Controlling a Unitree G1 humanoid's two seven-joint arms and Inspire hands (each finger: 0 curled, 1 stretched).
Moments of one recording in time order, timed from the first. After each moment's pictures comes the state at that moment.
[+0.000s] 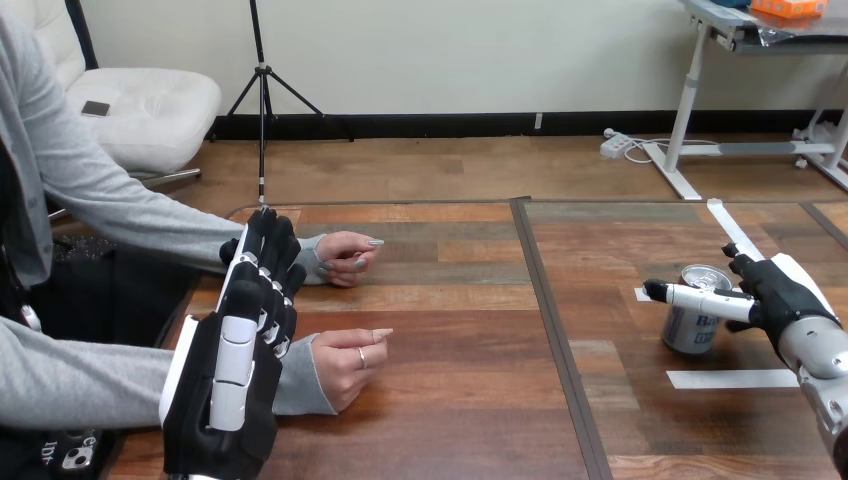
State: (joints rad) left arm 0.23 0.02 0.06 0.08 -0.34 -0.50 -0.41; right arm -0.68 -0.51 0.02 1.23 -0.24 -0.07 0.08
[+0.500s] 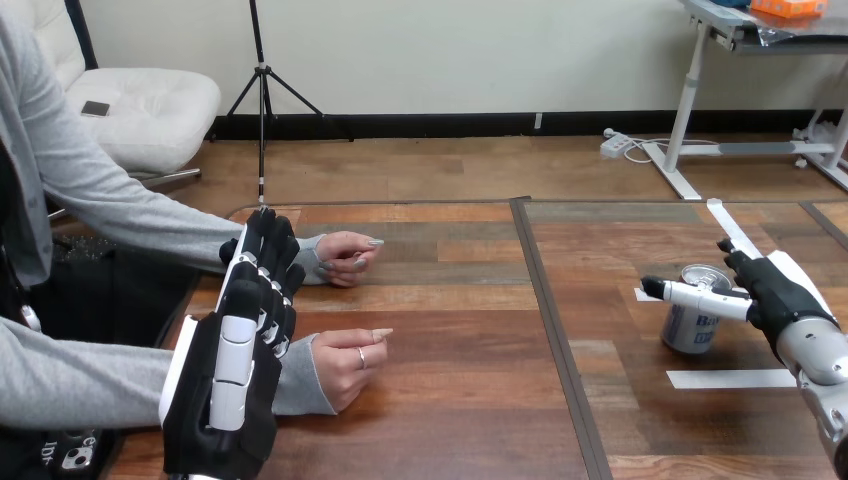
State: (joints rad) left arm 0.23 0.02 0.05 0.08 -0.34 -0.50 -0.41; right arm -0.65 -0.51 0.02 1.20 -0.24 -0.13 0.08
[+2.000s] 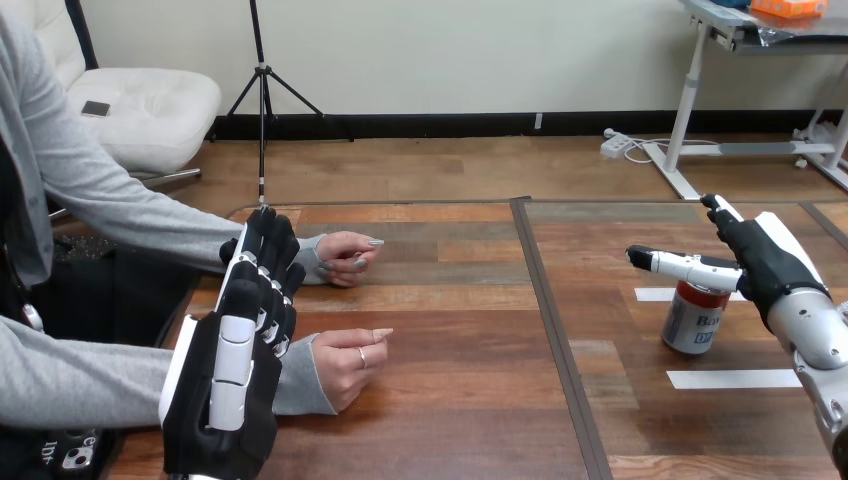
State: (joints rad) left arm 0.23 0.02 0.05 0.08 -0.35 -0.50 -0.41; right arm -0.65 -0.52 0.02 1.11 -0.24 -0.18 0.08
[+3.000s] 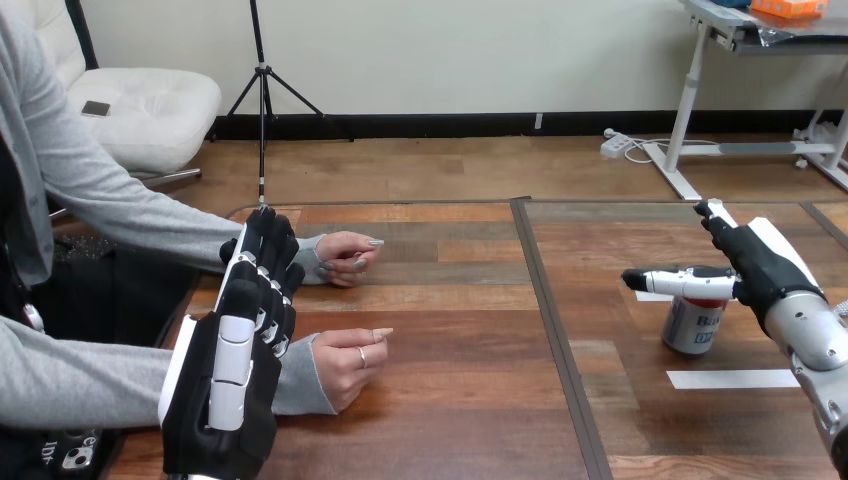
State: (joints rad) left arm 0.23 0.02 0.05 0.08 -0.35 -0.50 -0.41; right arm -0.65 -0.52 0.04 1.11 -0.27 -0.15 0.10
